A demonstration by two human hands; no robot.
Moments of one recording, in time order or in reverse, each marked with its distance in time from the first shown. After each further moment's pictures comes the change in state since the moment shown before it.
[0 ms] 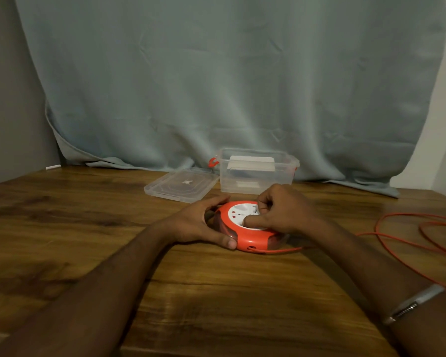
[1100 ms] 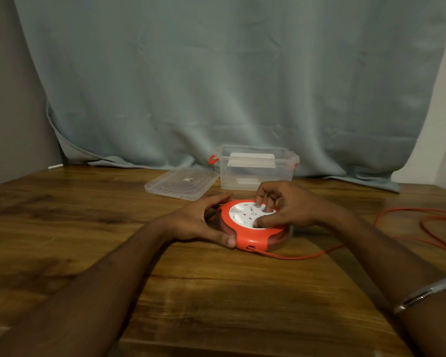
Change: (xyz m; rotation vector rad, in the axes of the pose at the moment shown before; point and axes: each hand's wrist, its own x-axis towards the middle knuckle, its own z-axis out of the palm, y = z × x) left_hand -0.009 0.009 0.001 0.009 -0.031 0.000; right_hand 0.000 0.024 -0.018 0.246 -0.248 -0.150
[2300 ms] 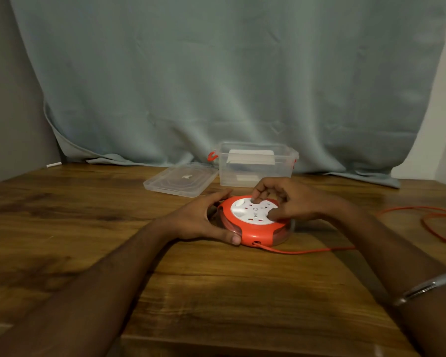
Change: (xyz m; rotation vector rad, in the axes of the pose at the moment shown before) left_hand 0.003 0.001 0.008 0.022 0.056 0.026; right_hand 0.003 0.013 -0.006 0.033 -0.062 -0.030
